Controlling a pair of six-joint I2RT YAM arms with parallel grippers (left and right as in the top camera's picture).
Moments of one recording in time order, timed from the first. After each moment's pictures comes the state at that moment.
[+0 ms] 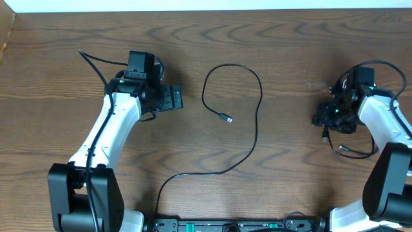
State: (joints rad) left arm -0.11 1.63 1.17 -0.75 0.16 -0.25; right arm -0.18 1.71 1.05 -0.79 -0.13 0.09
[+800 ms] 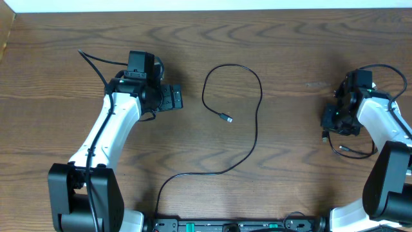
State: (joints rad) left arm -0.11 1.63 1.17 -0.75 0.16 -0.25; right arm -0.18 1.71 1.02 -0.76 0.01 0.14
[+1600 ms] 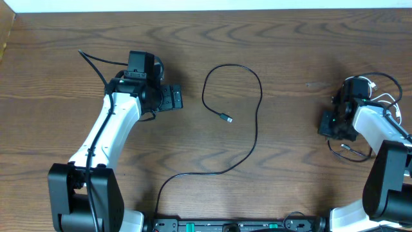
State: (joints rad) left arm -0.11 1.63 1.17 -0.75 0.16 -0.25; right arm -0.18 1.71 0.91 -0.62 0.02 0.15
